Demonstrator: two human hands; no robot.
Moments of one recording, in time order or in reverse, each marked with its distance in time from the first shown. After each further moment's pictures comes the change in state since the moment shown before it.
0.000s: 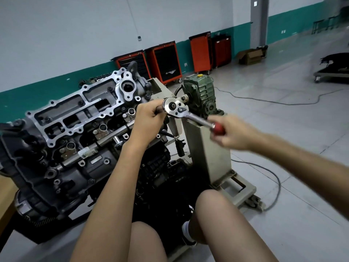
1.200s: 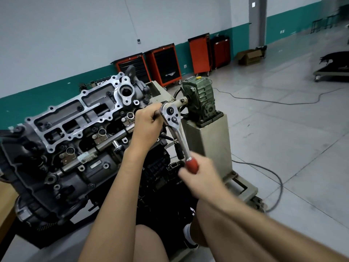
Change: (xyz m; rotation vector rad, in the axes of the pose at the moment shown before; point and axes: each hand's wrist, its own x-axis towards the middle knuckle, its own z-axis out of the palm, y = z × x) left_hand -0.001 -0.007 0.007 0.058 0.069 0.026; right_hand -0.036 -0.059 0.099 0.615 0.277 0.267
